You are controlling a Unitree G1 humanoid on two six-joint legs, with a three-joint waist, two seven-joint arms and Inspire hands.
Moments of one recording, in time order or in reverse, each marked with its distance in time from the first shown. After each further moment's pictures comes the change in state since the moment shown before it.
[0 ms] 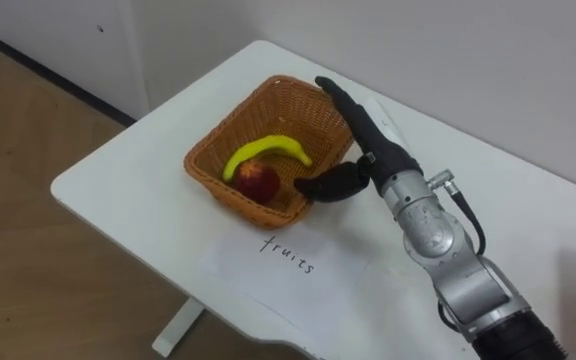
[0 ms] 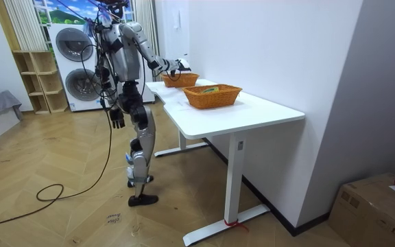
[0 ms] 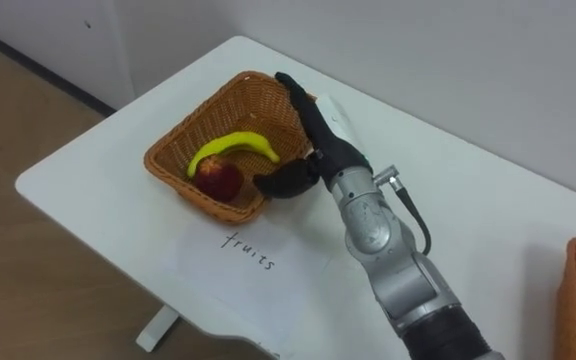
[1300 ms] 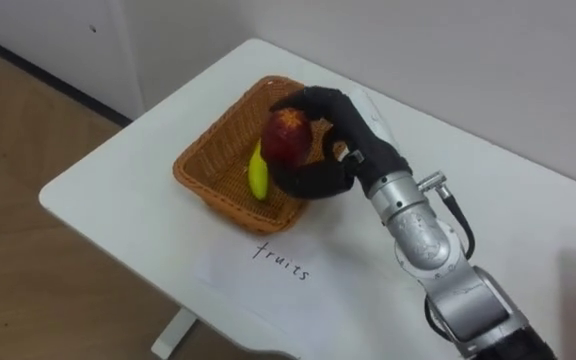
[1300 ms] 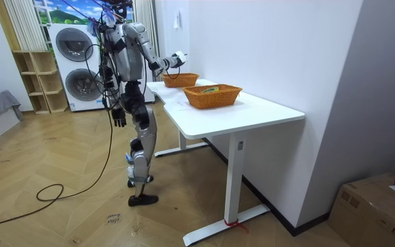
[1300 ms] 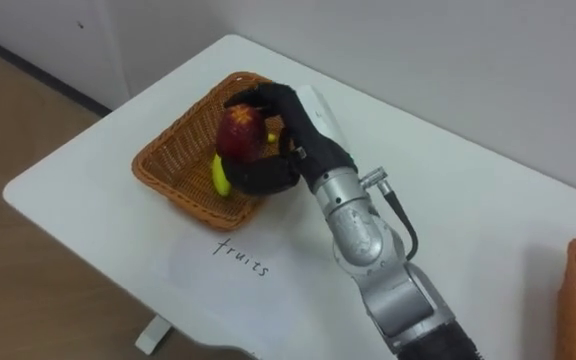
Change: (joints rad) left arm -0.010 0.004 -0.022 0.031 0.000 -0.027 0.053; right arm 0.056 0.010 0.040 -0.144 0.020 -0.006 -0.001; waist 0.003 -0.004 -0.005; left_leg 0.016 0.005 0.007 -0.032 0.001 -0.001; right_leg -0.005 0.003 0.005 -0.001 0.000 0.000
